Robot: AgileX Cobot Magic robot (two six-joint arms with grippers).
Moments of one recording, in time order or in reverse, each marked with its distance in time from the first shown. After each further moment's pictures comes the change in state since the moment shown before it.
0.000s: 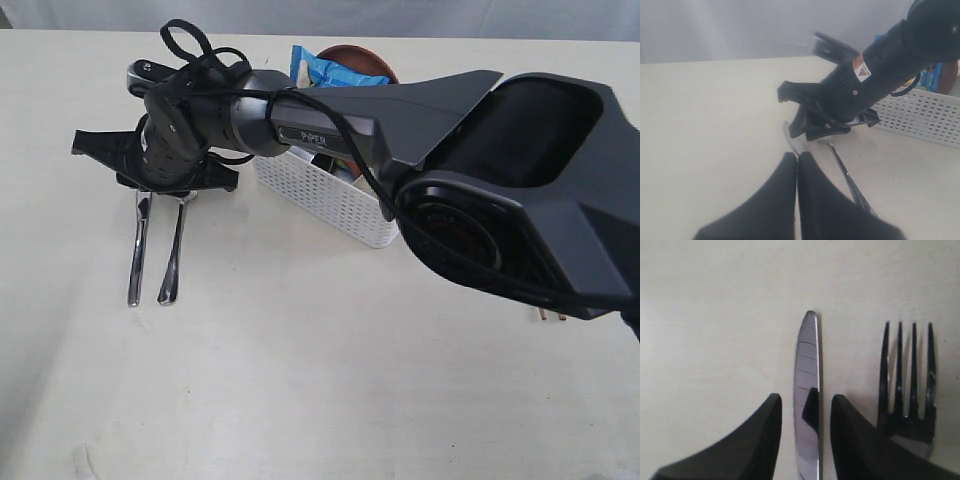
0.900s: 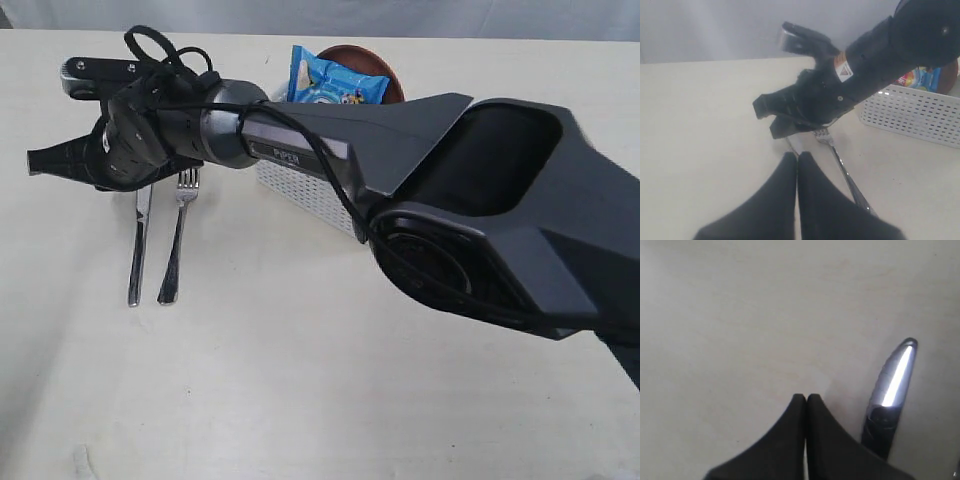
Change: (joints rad) left arm 0.000 0.000 0.000 0.000 0.000 0.000; right arm 0.046 0.048 -0.109 0.000 -0.024 -0.284
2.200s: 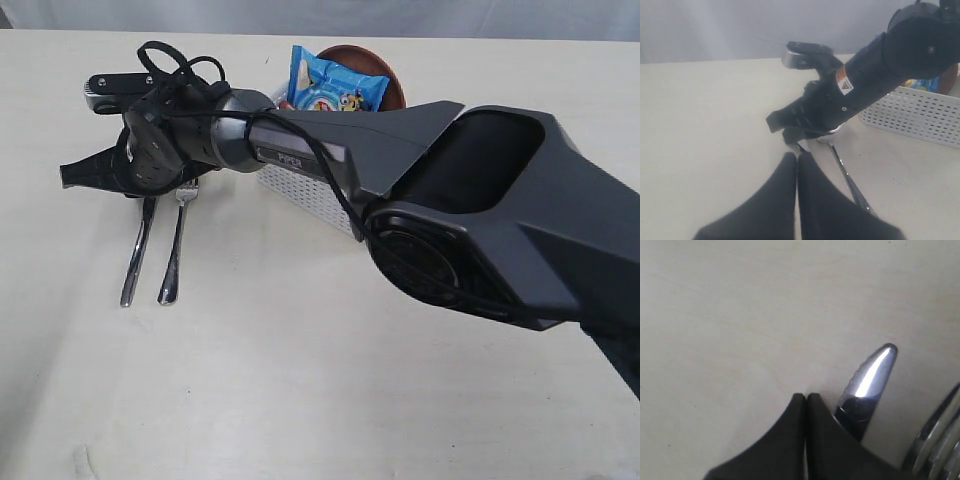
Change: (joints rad) left arm 0.000 0.000 0.000 0.000 0.000 0.000; right arm -0.023 0.044 -0.012 -0.079 0.056 -0.008
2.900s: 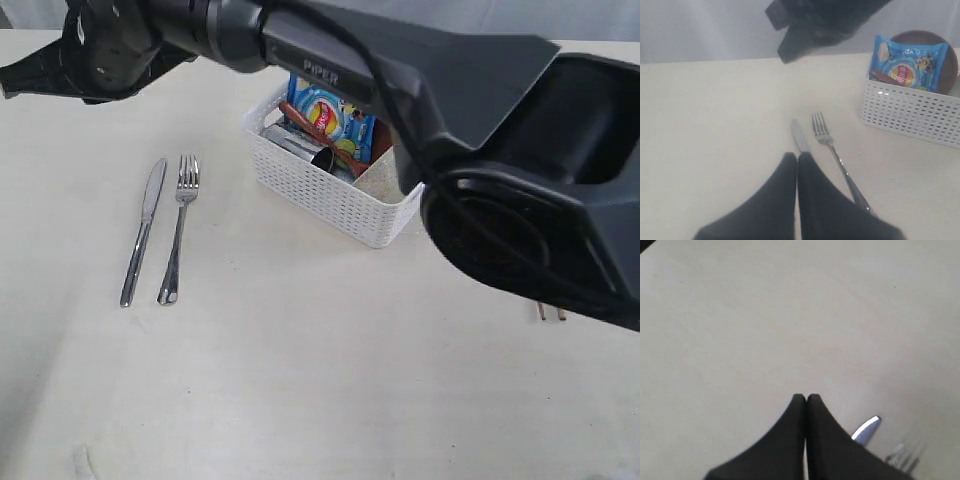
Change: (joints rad) left arm 0.000 0.000 0.000 0.000 0.000 0.000; right arm 0.000 -0.179 -0.147 -0.006 0.210 -0.207
